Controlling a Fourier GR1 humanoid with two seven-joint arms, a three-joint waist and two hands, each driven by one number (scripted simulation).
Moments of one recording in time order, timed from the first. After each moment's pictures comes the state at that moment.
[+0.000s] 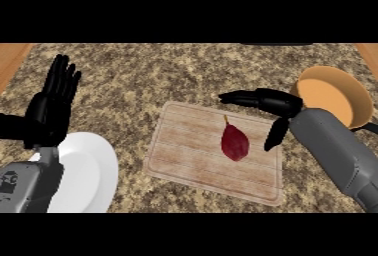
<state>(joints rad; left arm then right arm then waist) -0.28 0.31 -0.01 -1.51 0.26 0.19 0.01 -0.81 -0.42 0.57 -0.68 0.36 0.30 -0.90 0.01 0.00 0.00</state>
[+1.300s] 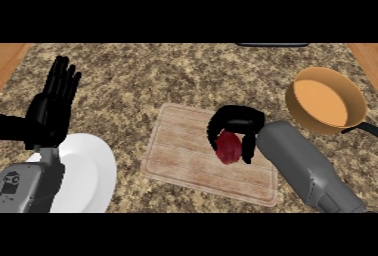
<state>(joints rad) -0.28 0.27 0.04 -1.50 0.22 0.15 0.00 -0.77 -0.22 0.57 -0.68 0.57 0.19 -0.96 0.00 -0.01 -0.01</state>
